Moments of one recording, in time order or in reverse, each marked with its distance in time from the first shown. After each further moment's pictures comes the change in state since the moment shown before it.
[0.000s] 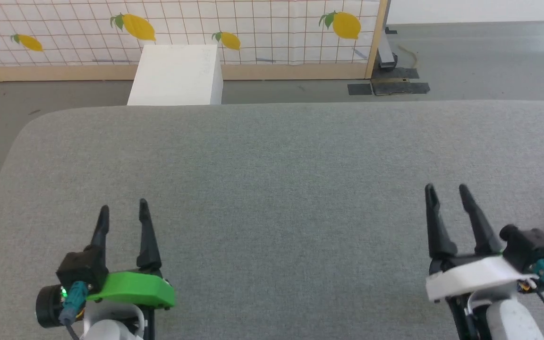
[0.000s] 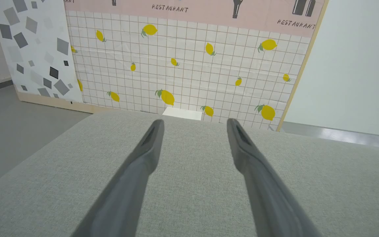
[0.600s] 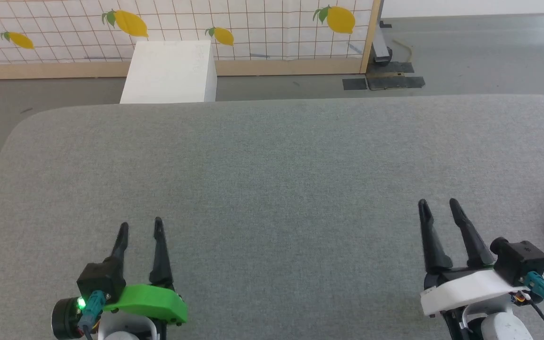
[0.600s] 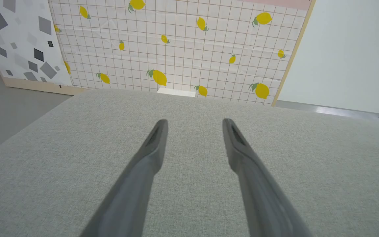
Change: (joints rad) left arm 0.028 -0.006 -0.046 0.051 0.004 0.009 0.001; right arm 0.050 0.000 0.025 -0.008 -0.026 0.000 0.000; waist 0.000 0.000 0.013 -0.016
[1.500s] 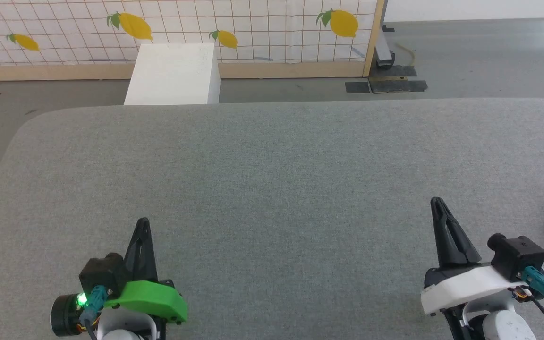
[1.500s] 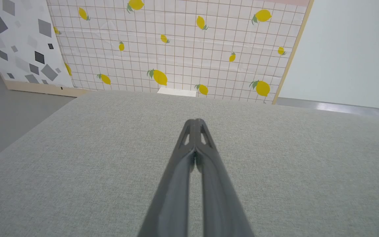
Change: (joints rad) left arm 0.000 0.000 0.003 -0.022 0.027 -0.006 0.046; right arm 0.000 0.000 -0.005 -0.026 -0.037 0.000 0.043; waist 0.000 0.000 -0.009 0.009
